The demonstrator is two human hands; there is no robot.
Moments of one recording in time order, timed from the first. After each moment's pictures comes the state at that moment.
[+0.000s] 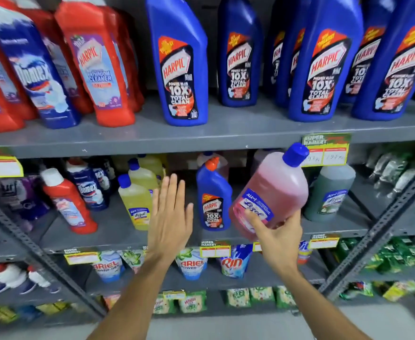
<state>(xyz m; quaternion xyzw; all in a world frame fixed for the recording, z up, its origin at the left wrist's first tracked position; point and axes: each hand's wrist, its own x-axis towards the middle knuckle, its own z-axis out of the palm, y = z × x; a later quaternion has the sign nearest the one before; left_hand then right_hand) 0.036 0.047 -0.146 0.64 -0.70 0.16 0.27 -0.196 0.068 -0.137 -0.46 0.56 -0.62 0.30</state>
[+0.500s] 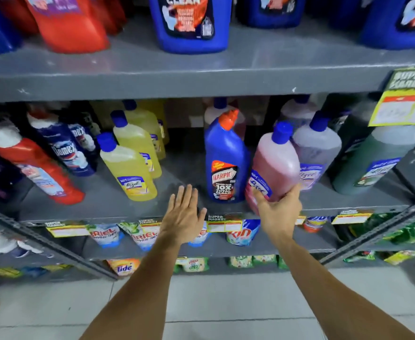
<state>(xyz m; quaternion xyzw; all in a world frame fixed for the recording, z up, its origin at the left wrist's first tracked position) 0.054 -0.012 -0.287 0.67 -0.73 -0.12 0.01 -0.167 -0.014 -0.236 -0.45 0.66 -0.54 0.26</state>
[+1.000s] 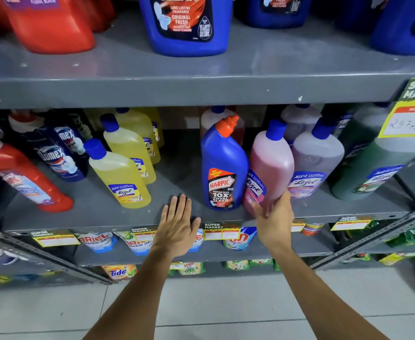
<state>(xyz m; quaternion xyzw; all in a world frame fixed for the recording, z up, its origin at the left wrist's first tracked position) 0.063 -0.015 -0.317 0.67 -0.73 -0.11 0.02 -0.171 -0.023 -0.253 -0.48 0.68 -0.46 0.32</state>
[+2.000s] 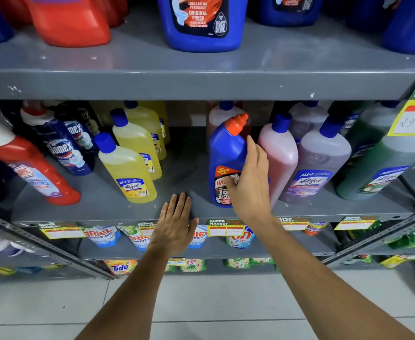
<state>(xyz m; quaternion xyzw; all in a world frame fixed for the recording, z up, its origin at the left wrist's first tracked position) 0.085 -0.004 -0.326 0.66 -0.74 -0.10 0.06 -0.102 -0.043 -0.183 -0.66 0.62 -0.39 0.19</state>
